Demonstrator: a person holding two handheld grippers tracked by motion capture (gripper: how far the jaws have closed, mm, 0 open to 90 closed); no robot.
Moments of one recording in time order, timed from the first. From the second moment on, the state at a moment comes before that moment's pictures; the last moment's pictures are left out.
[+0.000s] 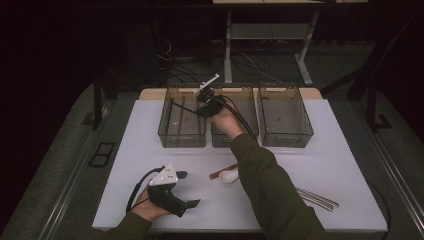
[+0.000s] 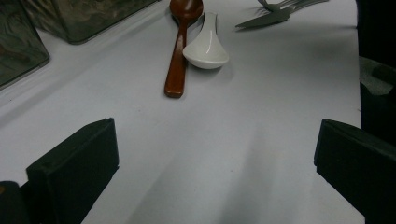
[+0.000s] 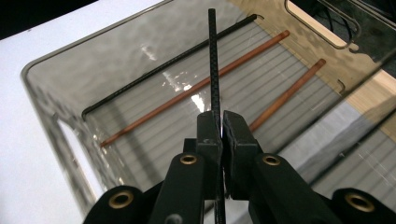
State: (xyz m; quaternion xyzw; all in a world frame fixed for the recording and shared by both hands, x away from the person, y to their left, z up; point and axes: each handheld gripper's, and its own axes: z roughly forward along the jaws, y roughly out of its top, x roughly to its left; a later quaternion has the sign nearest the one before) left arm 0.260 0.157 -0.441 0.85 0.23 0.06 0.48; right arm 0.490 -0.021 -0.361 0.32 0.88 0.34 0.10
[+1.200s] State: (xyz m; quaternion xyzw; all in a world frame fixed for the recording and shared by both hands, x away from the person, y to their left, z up) left arm 0.260 0.157 -0.441 0.85 0.22 0.06 0.48; right arm 0.500 -0.005 -0.348 0.33 0.86 0.38 0.09
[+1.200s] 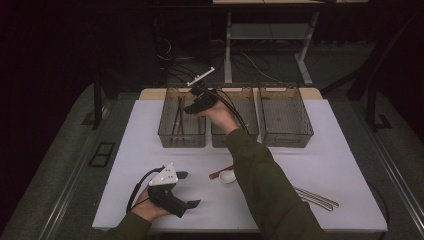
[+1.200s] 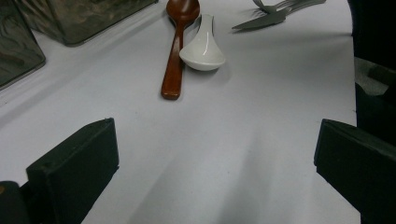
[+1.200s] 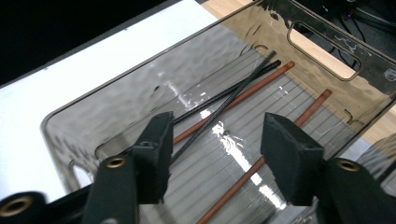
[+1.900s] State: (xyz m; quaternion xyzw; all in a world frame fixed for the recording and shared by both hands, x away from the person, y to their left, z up) left arm 0.261 0.159 -0.442 0.85 0.23 0.06 0.47; right arm 0.456 -0.073 -0.335 0.29 0.85 0.43 0.07
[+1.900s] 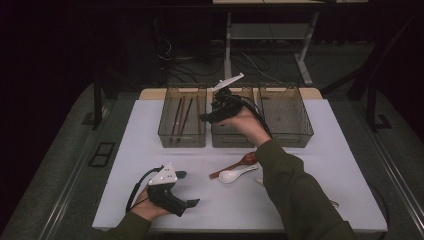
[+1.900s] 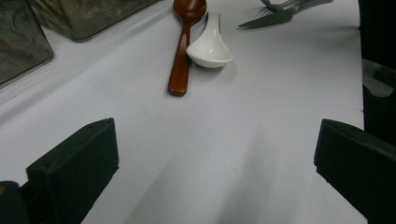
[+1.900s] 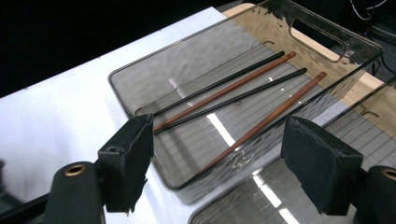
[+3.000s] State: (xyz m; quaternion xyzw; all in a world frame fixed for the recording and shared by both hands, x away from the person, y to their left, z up) left arm 0.262 0.161 -0.443 0.85 0.24 0.06 0.47; right arm 0.384 -0.192 -0.378 0.30 0.83 0.46 0.07
